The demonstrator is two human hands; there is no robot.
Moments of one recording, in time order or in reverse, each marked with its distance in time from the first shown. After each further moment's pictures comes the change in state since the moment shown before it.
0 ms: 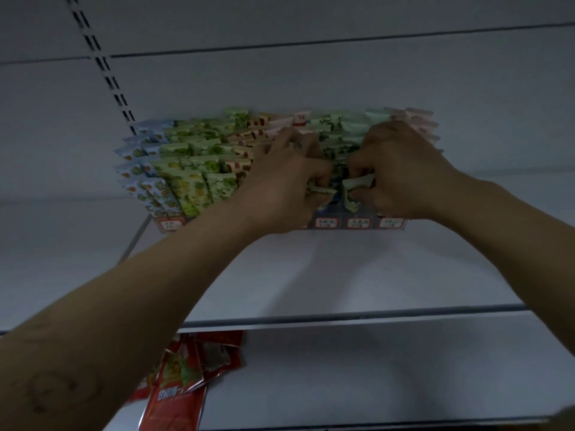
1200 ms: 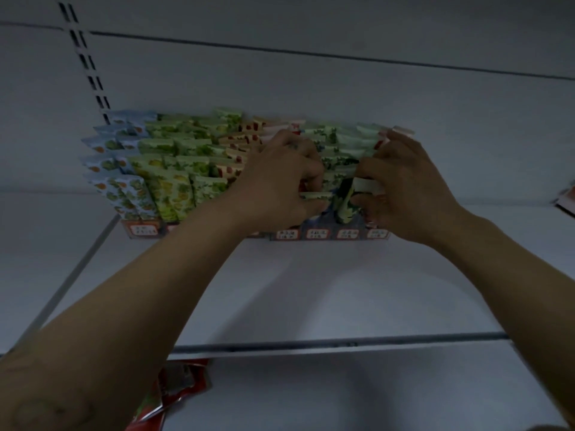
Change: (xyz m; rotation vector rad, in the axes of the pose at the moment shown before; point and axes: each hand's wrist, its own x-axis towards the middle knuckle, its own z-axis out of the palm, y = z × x) left_hand 0.015 -0.025 0.007 -0.246 0.021 -0.002; right_hand -0.004 0.020 0.019 -0.077 0.301 -0.037
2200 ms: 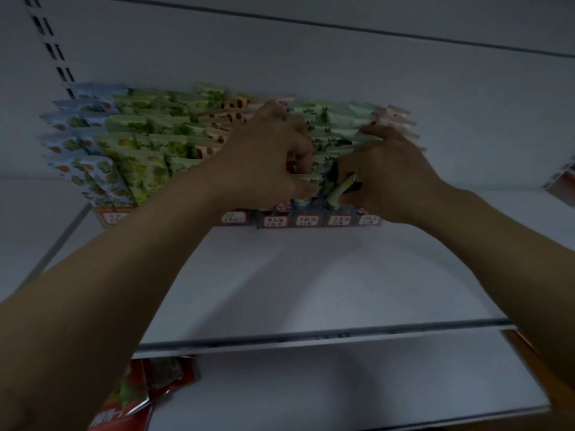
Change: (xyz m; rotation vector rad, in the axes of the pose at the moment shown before) left_hand 0.004 0.005 -0.012 -0.046 -0.100 -0.089; right_hand 0.008 0.004 0.011 -0.054 -0.355 0.010
